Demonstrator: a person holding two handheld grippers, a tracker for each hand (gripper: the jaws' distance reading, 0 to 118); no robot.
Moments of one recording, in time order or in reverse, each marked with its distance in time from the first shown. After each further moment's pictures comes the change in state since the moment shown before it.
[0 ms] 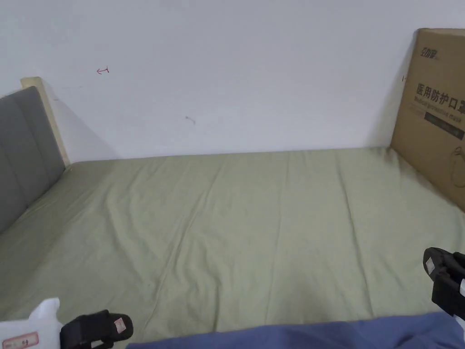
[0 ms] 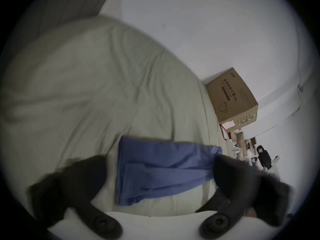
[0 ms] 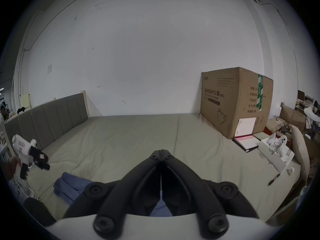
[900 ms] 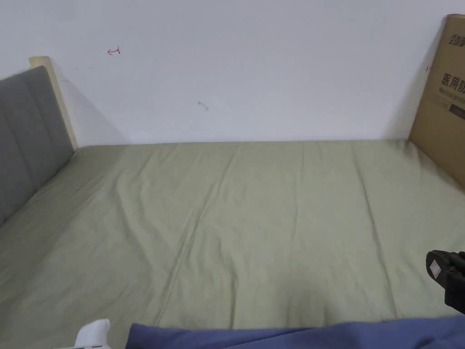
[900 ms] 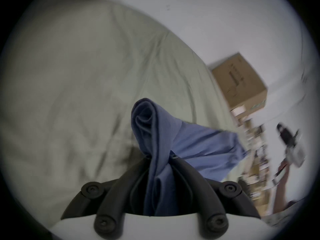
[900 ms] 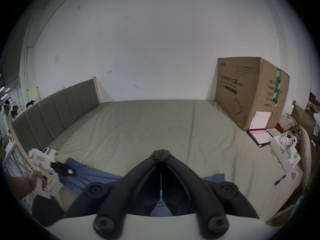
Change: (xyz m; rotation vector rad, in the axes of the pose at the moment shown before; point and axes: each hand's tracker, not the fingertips) left arm 0.022 -0.036 -0.029 0.021 0.187 -0.266; right arm -0.025 0.015 -0.013 -0.149 0.096 0.032
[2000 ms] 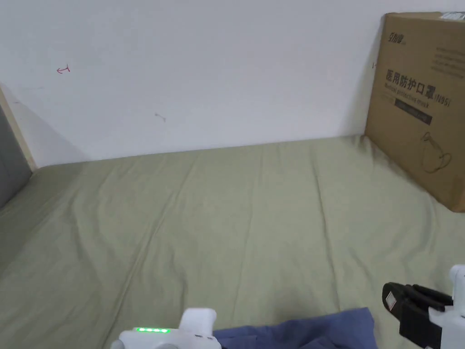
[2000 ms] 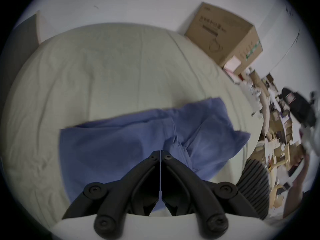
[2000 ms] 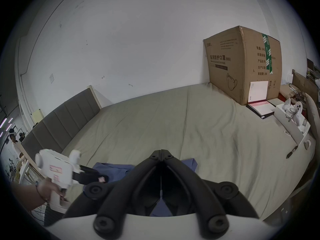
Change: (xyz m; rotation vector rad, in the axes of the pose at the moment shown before) left arm 0.226 -0.020 -0.118 -0.223 -0.007 -0.322; right arm 0.072 -0.049 0.014 -0.051 0.066 -0.204
